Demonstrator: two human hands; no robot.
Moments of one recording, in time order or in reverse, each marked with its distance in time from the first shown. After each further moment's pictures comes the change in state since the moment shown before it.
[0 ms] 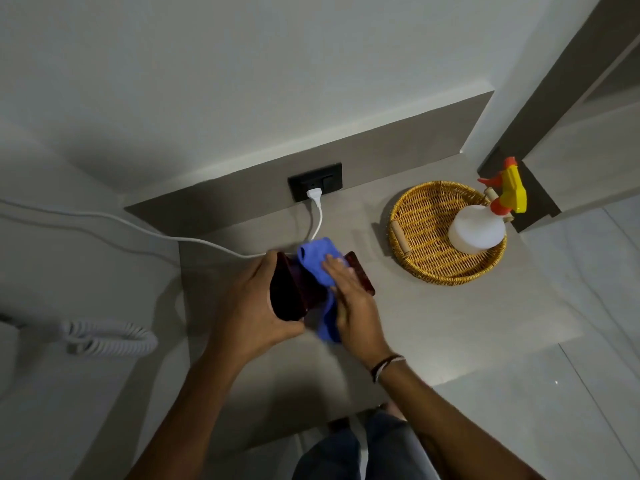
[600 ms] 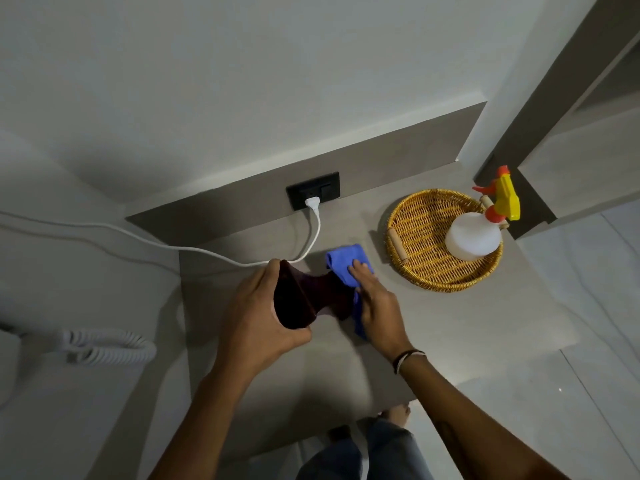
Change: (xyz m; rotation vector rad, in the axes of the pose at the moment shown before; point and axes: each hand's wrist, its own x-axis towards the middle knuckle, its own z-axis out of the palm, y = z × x) left_hand -0.006 0.014 0.002 -0.001 0.021 -0.061; right_hand 0.007 0.017 -0.038 -0.030 -0.003 0.156
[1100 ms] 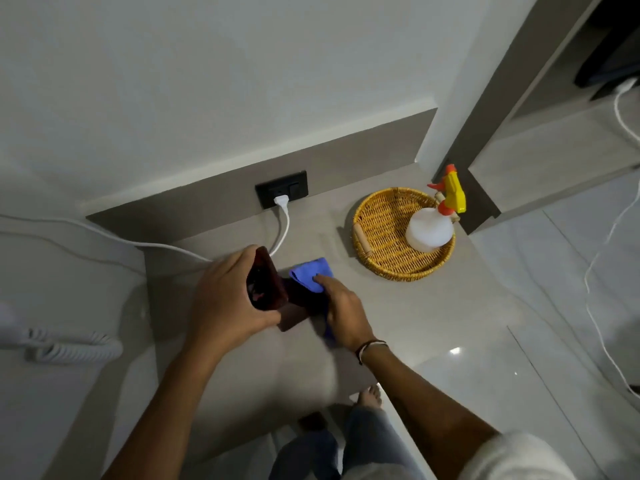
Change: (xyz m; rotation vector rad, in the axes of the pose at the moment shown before) left_hand 0.010 0.007 -0.007 0.114 0.017 0.122; right_hand -0.013 0.017 0.012 -0.081 0.011 0.058
